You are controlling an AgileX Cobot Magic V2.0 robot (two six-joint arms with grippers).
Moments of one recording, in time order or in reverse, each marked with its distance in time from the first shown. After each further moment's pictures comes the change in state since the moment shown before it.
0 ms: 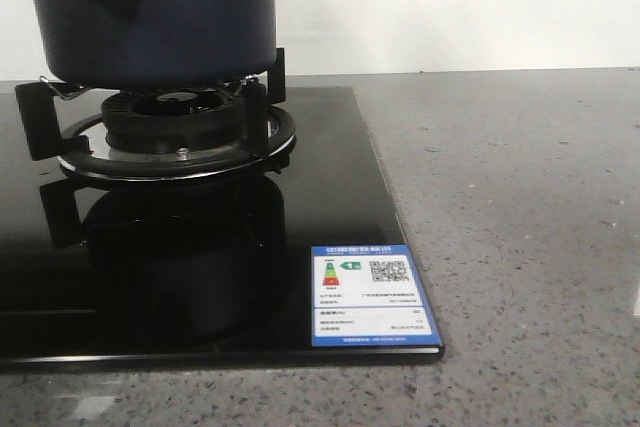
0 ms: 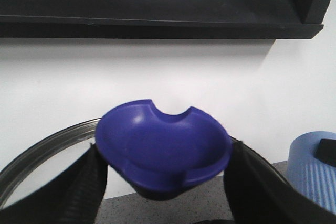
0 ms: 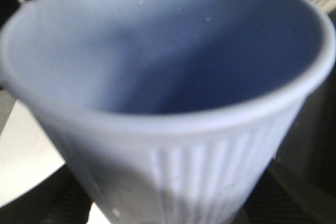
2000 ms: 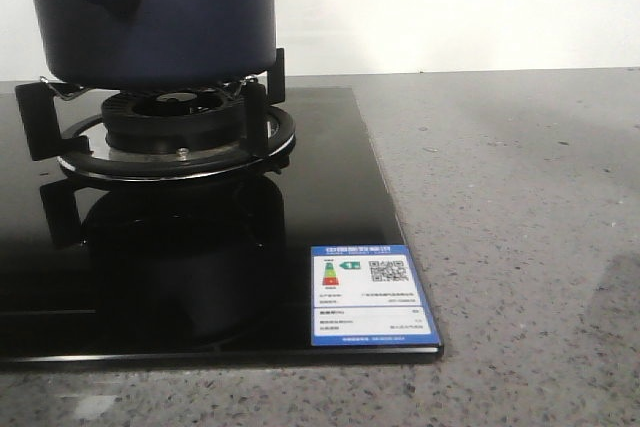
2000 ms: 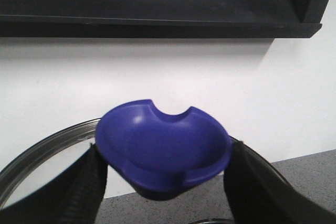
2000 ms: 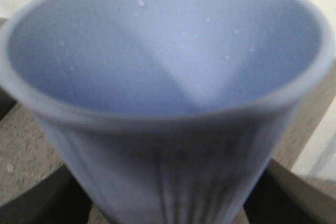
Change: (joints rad) left arm 0.000 0.000 0.000 0.000 0.004 0.000; right arm -0.684 -0.612 0.876 0.691 -0.332 1.049
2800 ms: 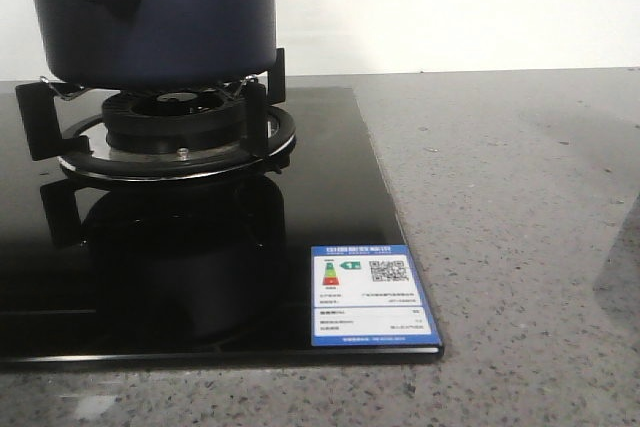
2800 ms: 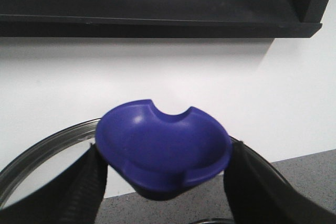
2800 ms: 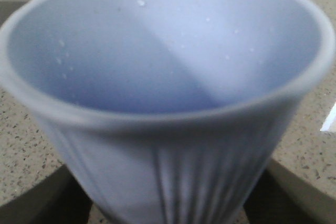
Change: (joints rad) left arm 0.000 0.000 0.000 0.000 0.000 0.000; right arm -0.192 0.187 0.093 0.017 -0.277 -0.088
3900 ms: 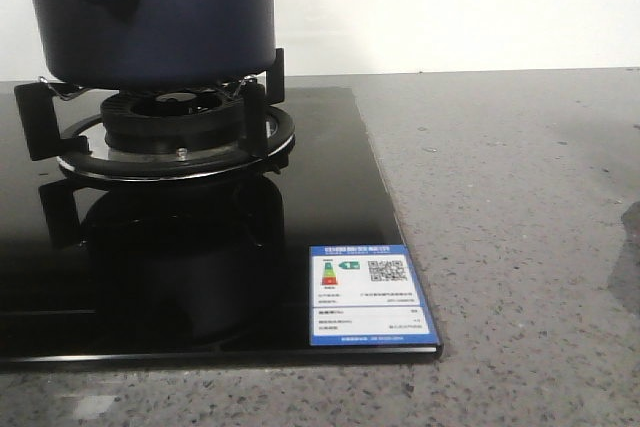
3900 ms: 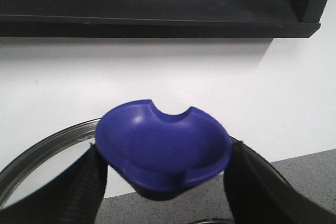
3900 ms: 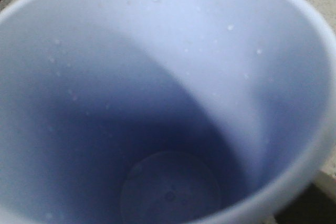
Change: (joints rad) left arm 0.000 0.000 0.000 0.000 0.001 0.000; right arm 0.000 0.037 0.000 -0.011 0.041 -0.004
